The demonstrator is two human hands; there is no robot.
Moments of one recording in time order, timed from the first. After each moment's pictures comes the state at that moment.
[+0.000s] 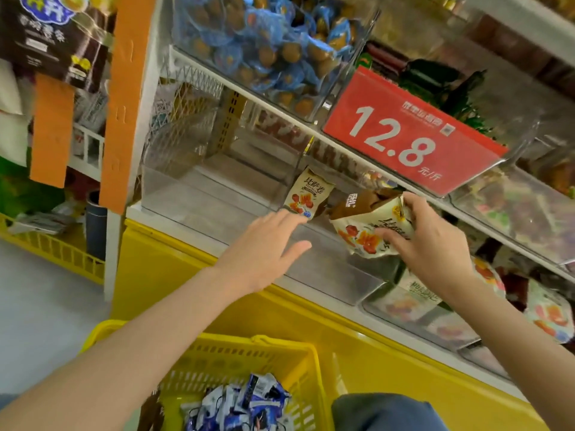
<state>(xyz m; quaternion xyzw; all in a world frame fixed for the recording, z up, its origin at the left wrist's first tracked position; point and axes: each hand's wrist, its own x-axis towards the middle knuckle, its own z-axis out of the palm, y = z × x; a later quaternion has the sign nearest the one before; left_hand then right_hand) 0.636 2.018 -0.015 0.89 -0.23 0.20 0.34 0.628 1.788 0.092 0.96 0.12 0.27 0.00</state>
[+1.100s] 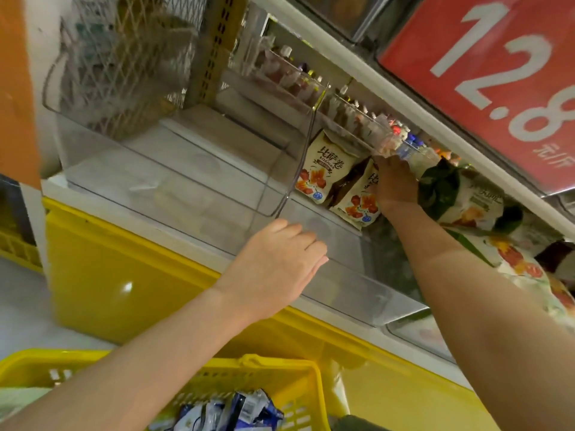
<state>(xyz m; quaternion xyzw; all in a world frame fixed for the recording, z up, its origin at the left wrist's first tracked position) 0.706 1.988 -0.069 0.86 -0.32 0.32 0.23 0.888 1.768 0.008 0.97 -0.01 0.18 0.16</state>
